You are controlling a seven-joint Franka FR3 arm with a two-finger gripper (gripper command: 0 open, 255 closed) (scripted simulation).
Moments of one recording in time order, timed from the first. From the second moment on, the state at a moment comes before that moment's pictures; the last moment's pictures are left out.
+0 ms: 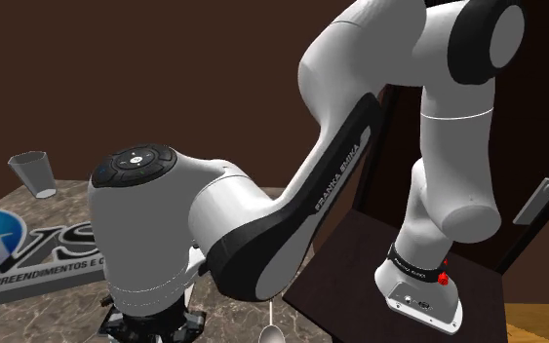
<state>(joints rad) 0.43 0.31 0.68 -2.02 -0.32 2.35 2.16</state>
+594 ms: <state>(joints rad) 0.47 0.40 0.63 -2.03 -0.40 2.43 2.22</state>
